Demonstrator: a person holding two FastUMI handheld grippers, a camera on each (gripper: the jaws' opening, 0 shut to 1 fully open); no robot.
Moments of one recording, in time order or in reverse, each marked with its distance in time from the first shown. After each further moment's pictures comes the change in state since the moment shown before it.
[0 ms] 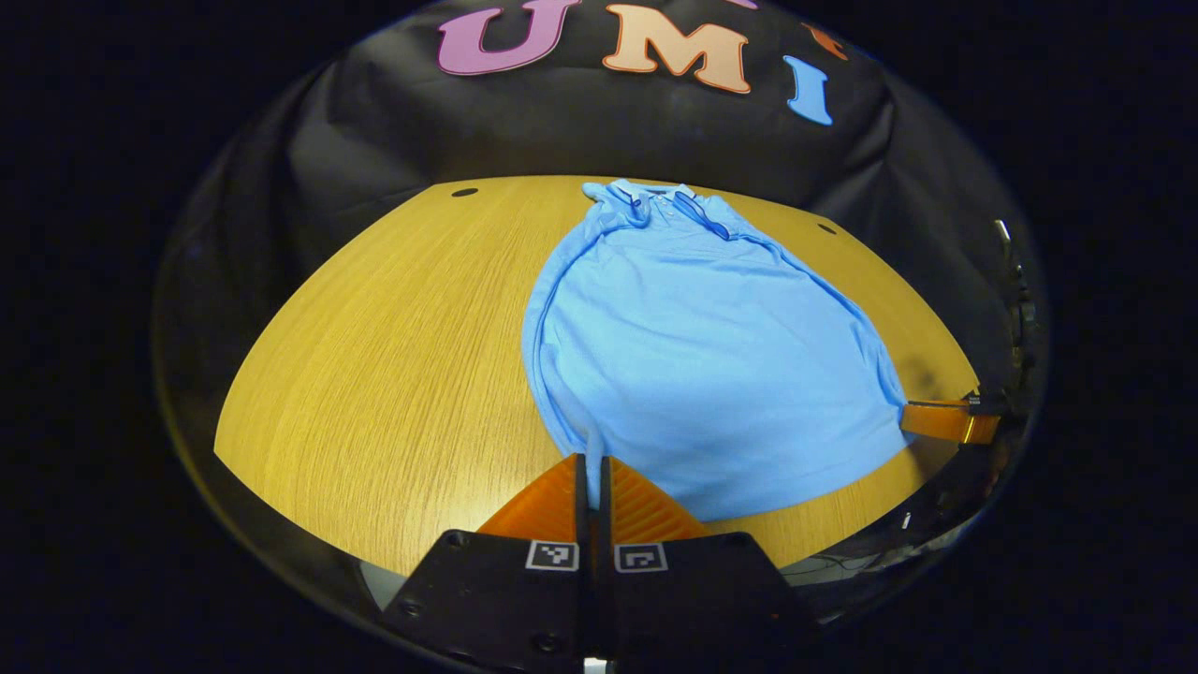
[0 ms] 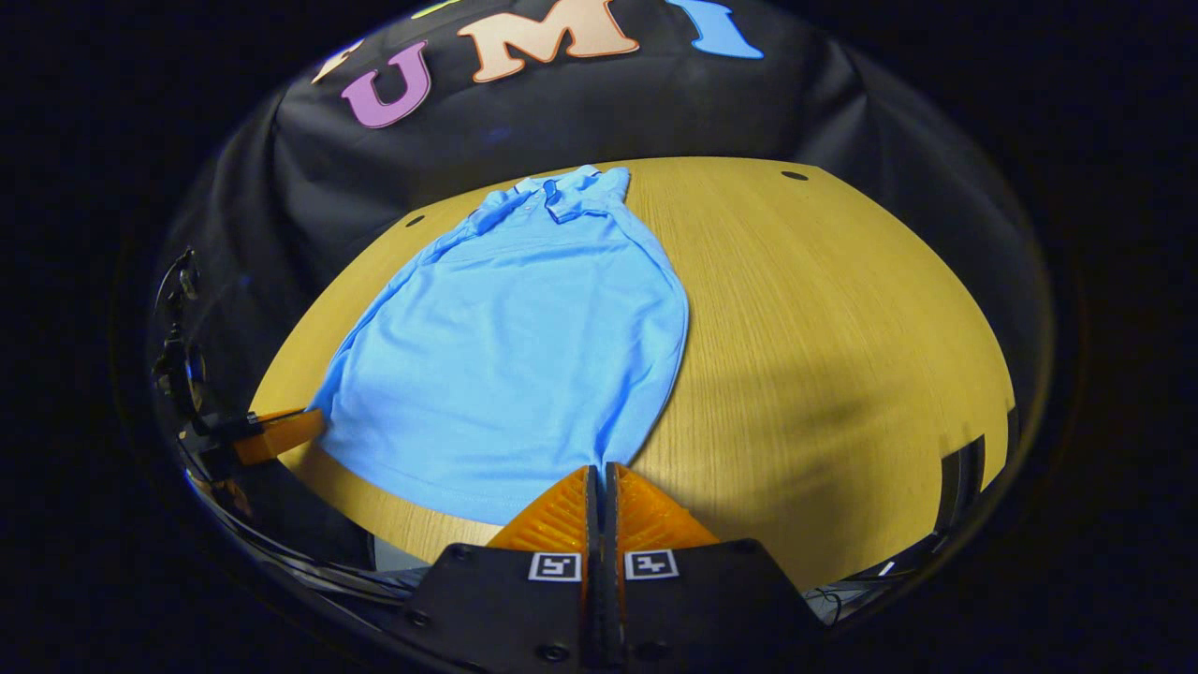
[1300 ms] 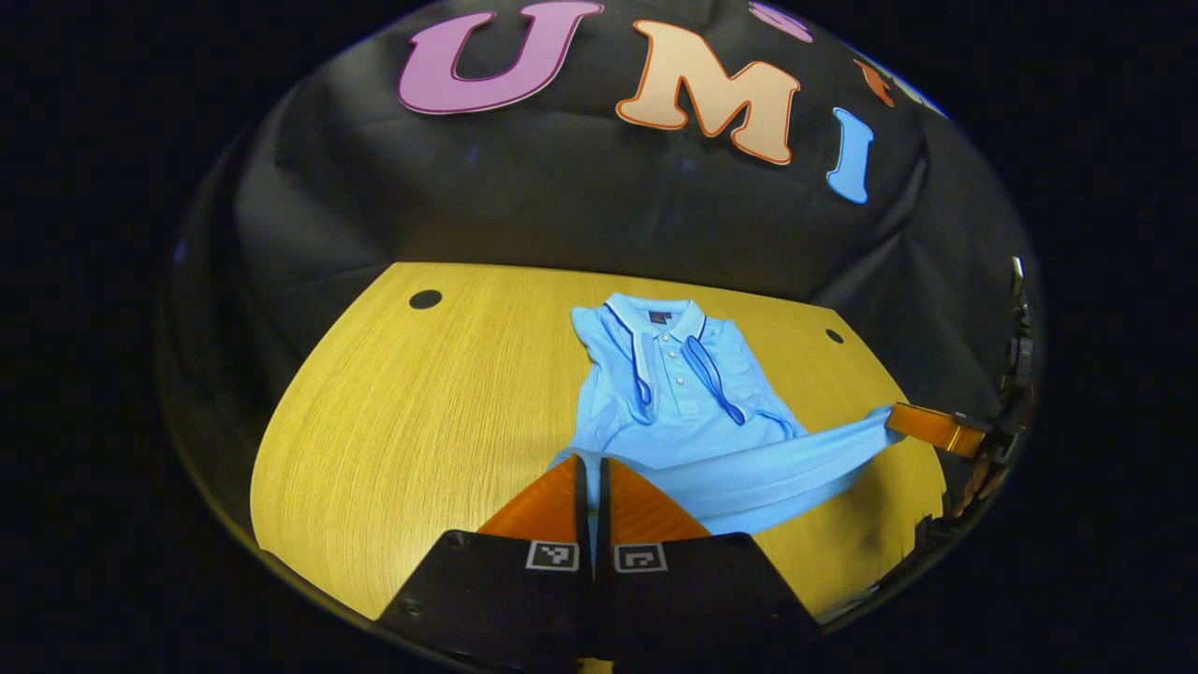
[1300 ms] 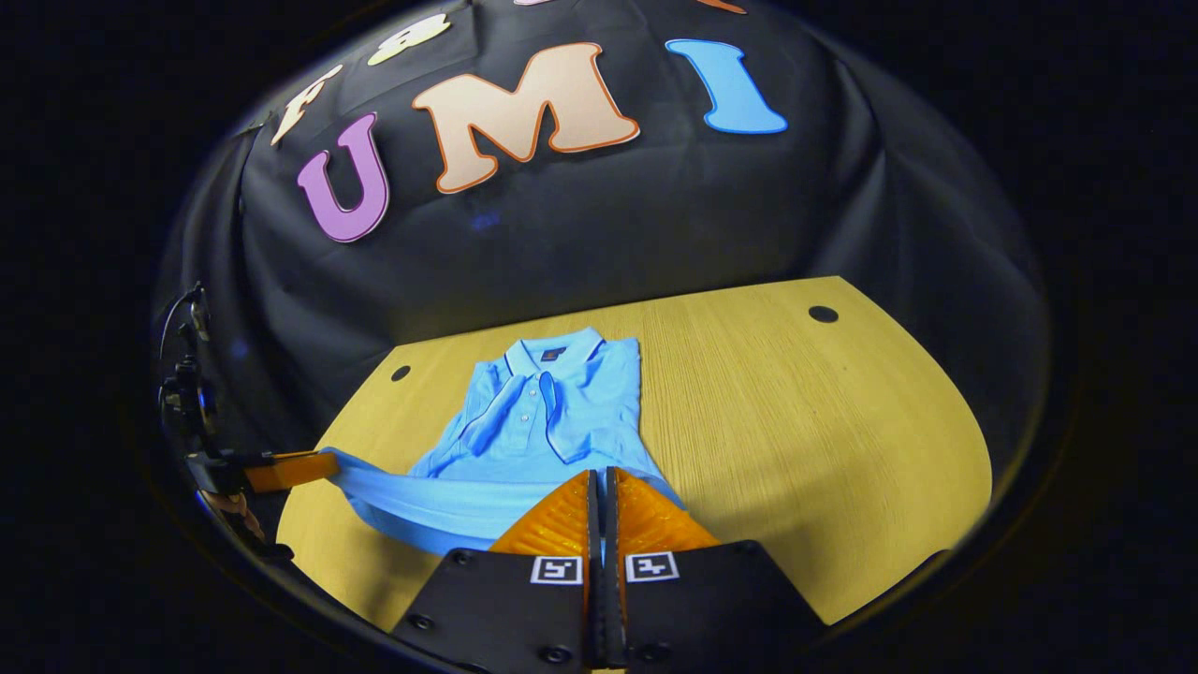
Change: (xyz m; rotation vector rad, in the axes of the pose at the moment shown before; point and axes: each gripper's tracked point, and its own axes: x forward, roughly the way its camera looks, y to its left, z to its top) left arm 0.073 0.009 0.255 0.008 -0.157 -0.080; right arm 0.048 0.030 0.280 0.059 -0.307 0.010
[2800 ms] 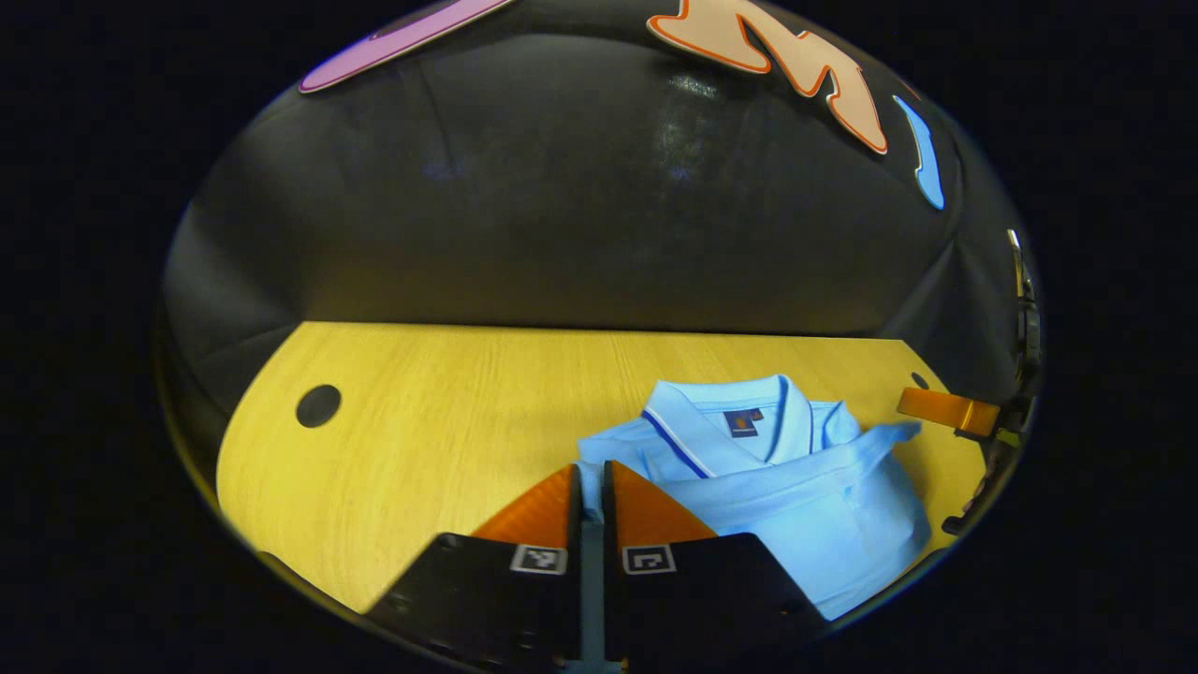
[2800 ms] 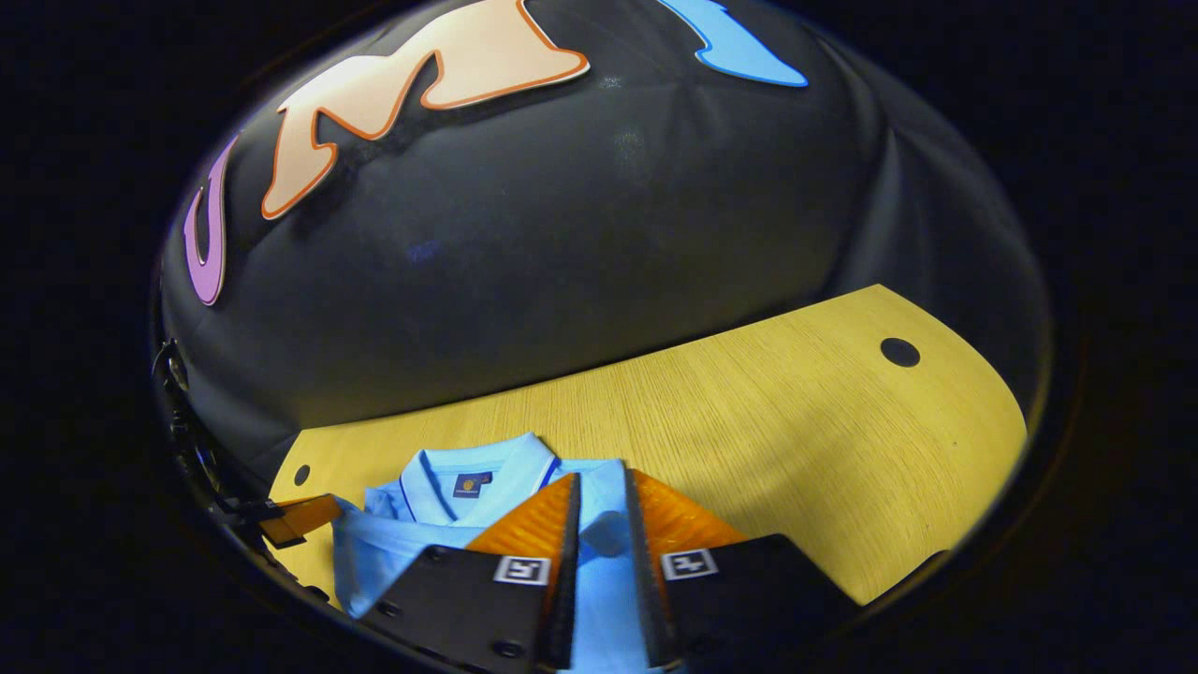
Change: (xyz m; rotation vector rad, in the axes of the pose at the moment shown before) left arm 0.235 0.039 0.086 0.031 -0.028 -0.003; right arm 0.237 -0.022 0.079 0.112 -0.052 -0.121
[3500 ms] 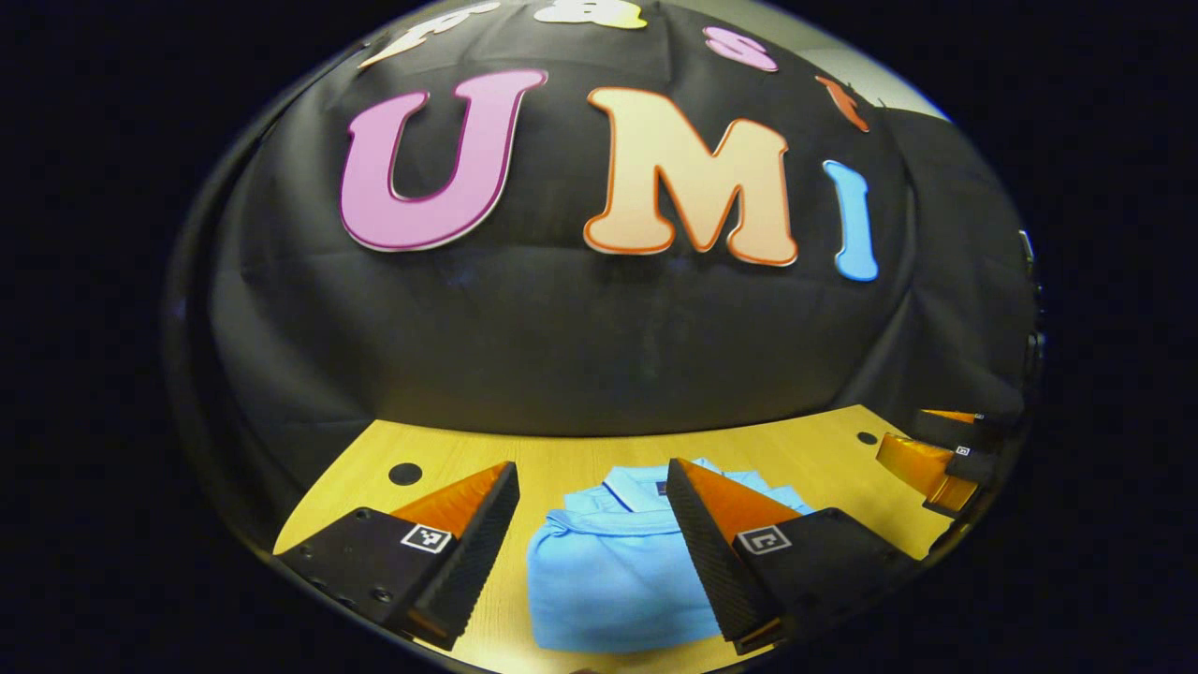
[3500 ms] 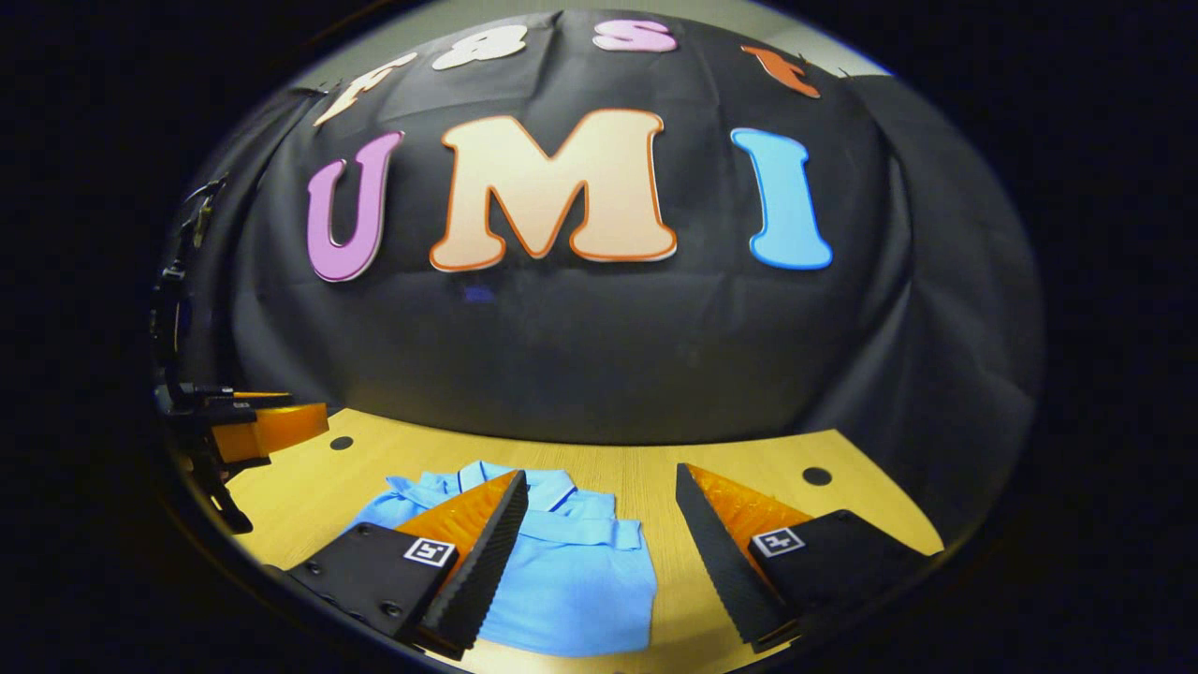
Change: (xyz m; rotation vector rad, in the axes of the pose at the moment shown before) left arm -0.196 -0.072 0.075 0.097 -0.386 0.041; right arm -0.210 0.016 0.059 -0.300 -0.369 0.065
